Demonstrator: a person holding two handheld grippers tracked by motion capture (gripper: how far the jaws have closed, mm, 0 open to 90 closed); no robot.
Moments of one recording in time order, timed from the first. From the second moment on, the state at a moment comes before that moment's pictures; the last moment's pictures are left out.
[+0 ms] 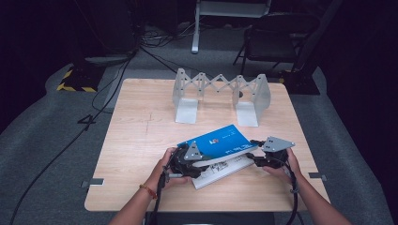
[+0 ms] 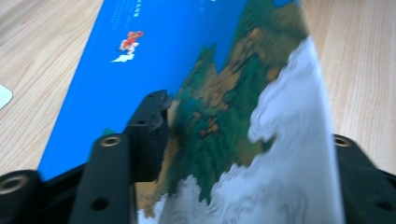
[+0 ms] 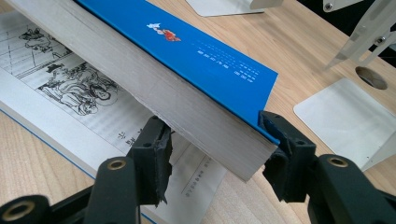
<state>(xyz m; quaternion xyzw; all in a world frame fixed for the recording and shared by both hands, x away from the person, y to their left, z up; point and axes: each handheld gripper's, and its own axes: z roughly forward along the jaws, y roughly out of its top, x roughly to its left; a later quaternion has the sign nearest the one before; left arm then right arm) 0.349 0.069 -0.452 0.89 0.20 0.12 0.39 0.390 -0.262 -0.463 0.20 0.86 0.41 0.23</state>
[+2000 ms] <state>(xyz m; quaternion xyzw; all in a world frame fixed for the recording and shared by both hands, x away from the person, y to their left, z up) 0.349 0.086 -0.444 0.91 0.23 0.19 0.29 0.382 -0.210 -0.447 0.11 0.87 0.43 0.23</state>
